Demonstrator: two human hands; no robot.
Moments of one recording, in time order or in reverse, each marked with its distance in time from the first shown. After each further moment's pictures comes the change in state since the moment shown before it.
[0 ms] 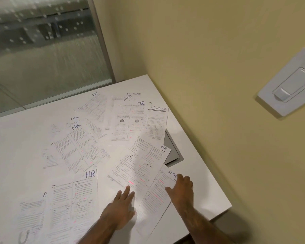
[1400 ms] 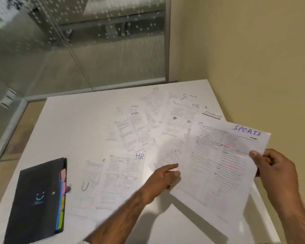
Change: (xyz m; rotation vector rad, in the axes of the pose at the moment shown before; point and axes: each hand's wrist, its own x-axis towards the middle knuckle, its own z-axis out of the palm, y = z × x) left_hand -0.069 0.023 -0.080 -1.428 0.275 0.023; right_hand -0.052 -0.066 -0.231 0.803 0.155 -0.283
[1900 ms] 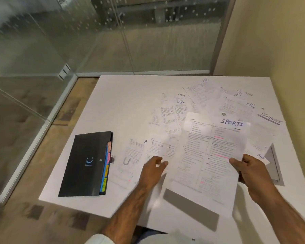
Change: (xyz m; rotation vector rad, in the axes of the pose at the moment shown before) left_hand -0.061 -0.086 -0.140 0.128 0.641 -0.078; right_hand -0.046 0.023 0.167 0.088 -0.543 0.231
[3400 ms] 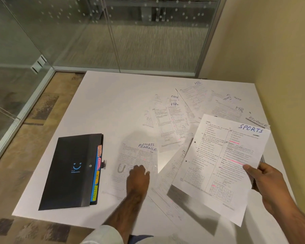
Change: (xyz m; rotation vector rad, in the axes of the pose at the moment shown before) left_hand 0.044 -0.069 -0.014 0.640 0.201 0.160; right_hand -0.024 -0.015 -0.003 -0.036 0.243 -0.023
